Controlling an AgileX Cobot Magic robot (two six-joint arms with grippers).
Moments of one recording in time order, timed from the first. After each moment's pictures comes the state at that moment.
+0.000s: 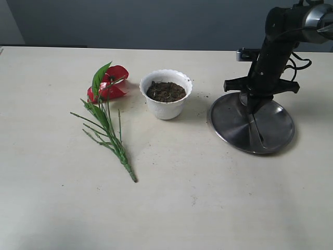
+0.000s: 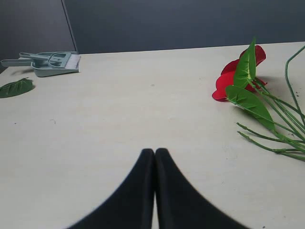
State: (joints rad) left arm 0.14 0.01 -0.01 0.06 0.34 -0.02; right arm 0.29 2.27 -1.69 0.06 1.06 0.10
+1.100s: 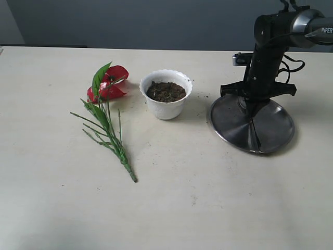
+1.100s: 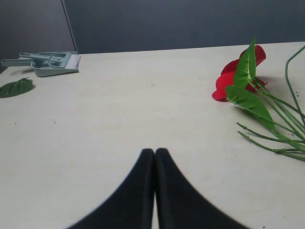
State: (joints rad) left arm 0.14 0.01 -0.01 0.06 0.34 -0.02; right arm 0.34 2.29 -1.69 -0.04 1.05 0.22
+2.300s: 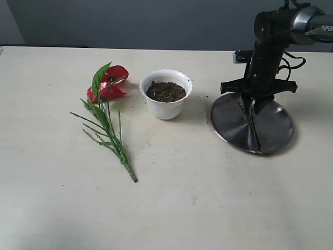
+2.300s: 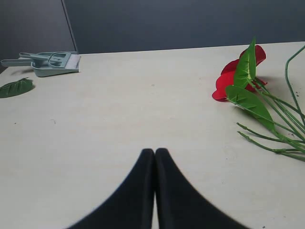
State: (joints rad) left arm 0.14 0.01 -0.01 0.06 0.34 -0.02; right arm 0.34 2.28 -1.71 -0.05 1.08 0.23
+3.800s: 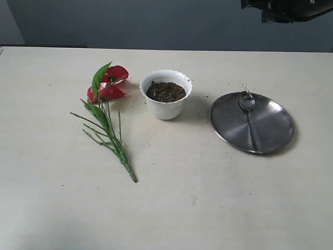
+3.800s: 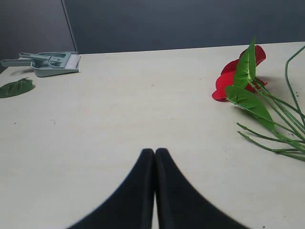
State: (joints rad) left arm 0.14 0.01 -0.01 0.06 0.34 -0.02; right arm 0.40 1.50 -1.28 -0.02 0.60 0.11
